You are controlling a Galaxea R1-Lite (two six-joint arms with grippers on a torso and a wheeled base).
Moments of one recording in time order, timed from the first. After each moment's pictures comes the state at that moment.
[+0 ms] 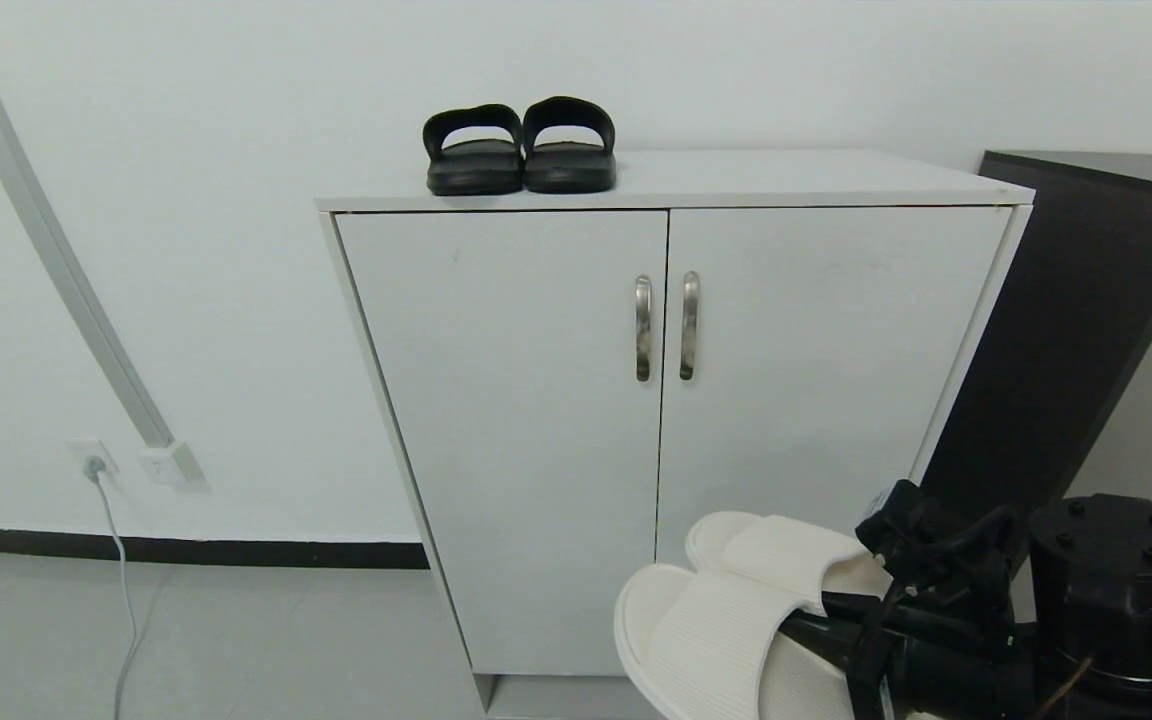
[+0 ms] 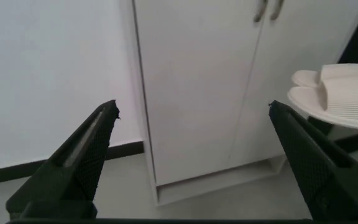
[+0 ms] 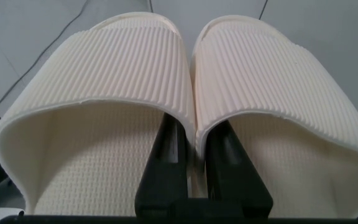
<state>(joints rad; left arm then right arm) 0.00 0.42 -0.23 -0.13 -0.28 0.01 0.76 1.56 -0.37 -0.84 0.08 0.00</state>
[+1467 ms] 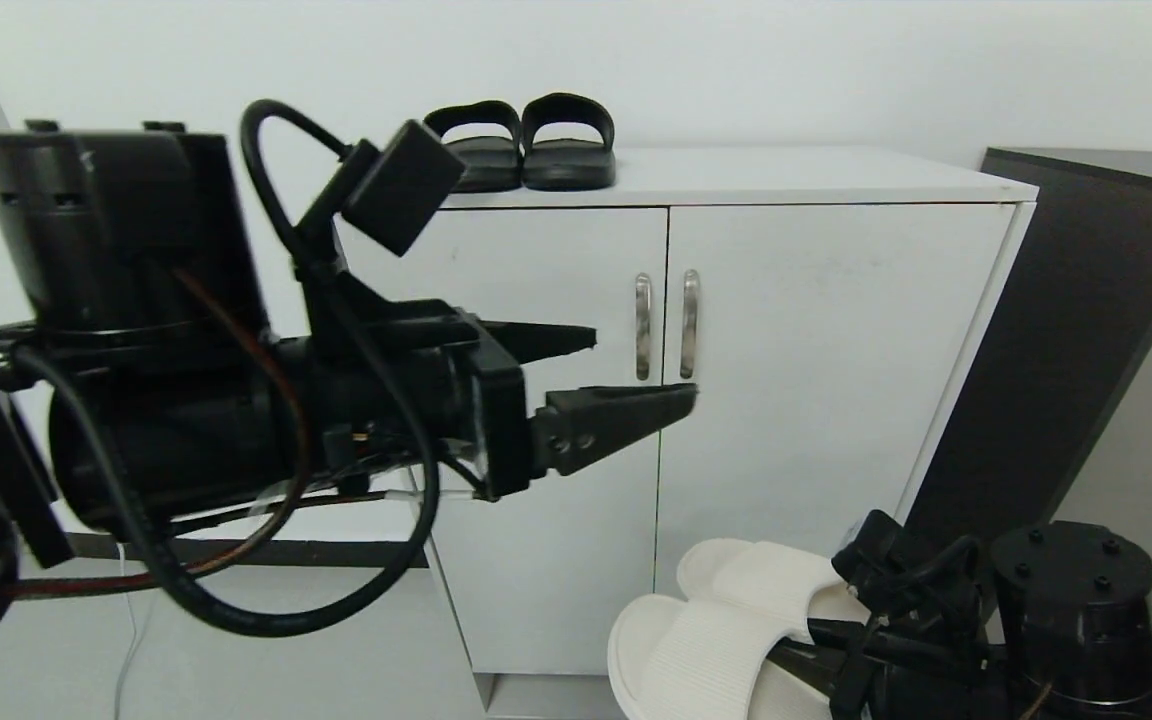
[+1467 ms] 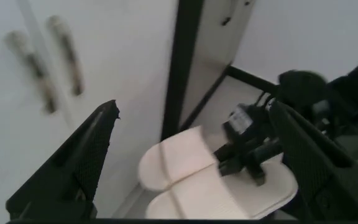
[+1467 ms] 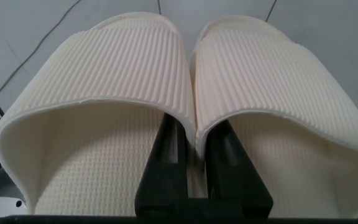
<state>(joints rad) -0.67 1.47 -0.97 -0.44 -0.41 -0.06 0.78 1.63 -0.34 -0.89 0.08 0.00</state>
